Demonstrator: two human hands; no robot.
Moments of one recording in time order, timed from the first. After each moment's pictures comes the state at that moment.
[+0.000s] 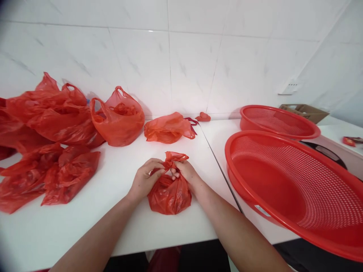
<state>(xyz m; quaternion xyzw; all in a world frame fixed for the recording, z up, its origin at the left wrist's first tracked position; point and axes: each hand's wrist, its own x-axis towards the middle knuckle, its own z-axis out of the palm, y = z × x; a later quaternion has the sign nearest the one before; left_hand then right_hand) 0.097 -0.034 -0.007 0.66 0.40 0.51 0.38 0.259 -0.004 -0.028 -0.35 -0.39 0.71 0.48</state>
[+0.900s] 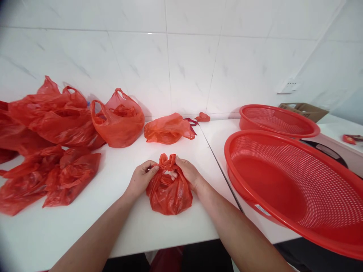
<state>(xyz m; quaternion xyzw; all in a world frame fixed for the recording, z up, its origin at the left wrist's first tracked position) 0.084 -0.024 -0.015 0.63 0.50 0.43 0.40 0.270 -0.014 -0.017 -0.25 -0.42 0.75 0.44</state>
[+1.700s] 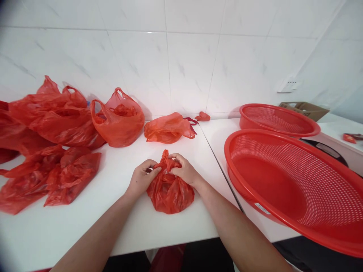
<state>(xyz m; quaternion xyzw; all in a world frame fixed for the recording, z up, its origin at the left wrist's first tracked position) 0.086 -0.025 -0.016 0.68 0.50 0.43 0.33 0.271 -0.011 -0.021 -0.38 -0.58 0.57 0.44</state>
